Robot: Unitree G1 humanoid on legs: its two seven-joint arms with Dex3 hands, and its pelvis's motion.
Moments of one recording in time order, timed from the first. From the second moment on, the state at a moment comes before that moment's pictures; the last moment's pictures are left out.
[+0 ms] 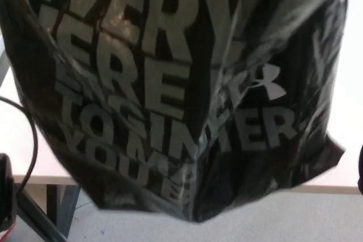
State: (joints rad) left_arm -1.08 0.50 0.16 -0.35 -0.16 0.40 -0.14; right_arm -1.24 -0.25 -0.33 -0.09 0.72 0.84 -0.04
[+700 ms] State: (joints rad) left_arm -1.00 0.53 0.12 0.01 -0.02 0.32 -0.06; right_arm -1.27 -0.31 -0.24 0.58 0.46 0.55 -0.07
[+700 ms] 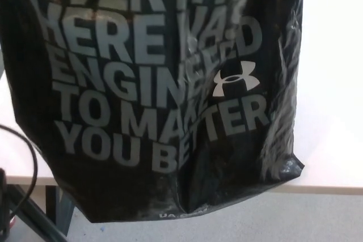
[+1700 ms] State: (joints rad) left_arm -1.03 0.64 0.04 0.52 0.27 0.04 0.18; right_arm -1.42 -0.32 -0.22 1.06 0.23 0.29 -0.25
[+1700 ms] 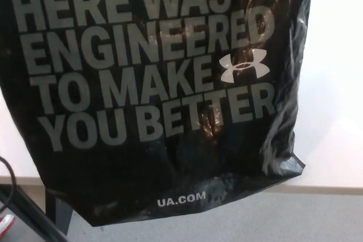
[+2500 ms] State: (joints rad) left_arm -0.80 0.82 0.12 0.51 0.22 0.02 -0.02; right_arm -1.35 -0.41 -0.26 1.13 0.23 0.28 0.00
